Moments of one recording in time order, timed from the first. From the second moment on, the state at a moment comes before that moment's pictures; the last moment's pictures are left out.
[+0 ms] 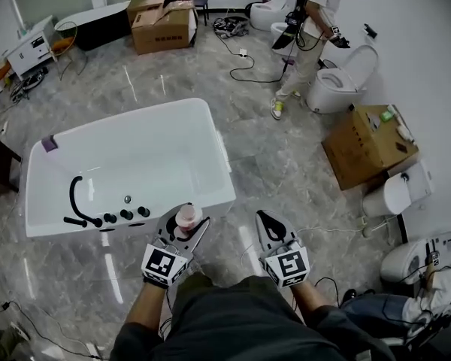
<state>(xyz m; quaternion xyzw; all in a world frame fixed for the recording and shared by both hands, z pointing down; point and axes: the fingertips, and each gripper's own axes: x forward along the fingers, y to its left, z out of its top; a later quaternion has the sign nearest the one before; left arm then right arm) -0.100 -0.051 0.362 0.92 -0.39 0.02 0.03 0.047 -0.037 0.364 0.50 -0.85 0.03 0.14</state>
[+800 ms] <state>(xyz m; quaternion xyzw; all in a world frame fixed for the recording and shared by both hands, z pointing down) -0.057 -0.178 0.466 0.93 -0.36 0.02 0.03 0.103 -0.145 0.464 0.47 -0.86 0.03 0.17</state>
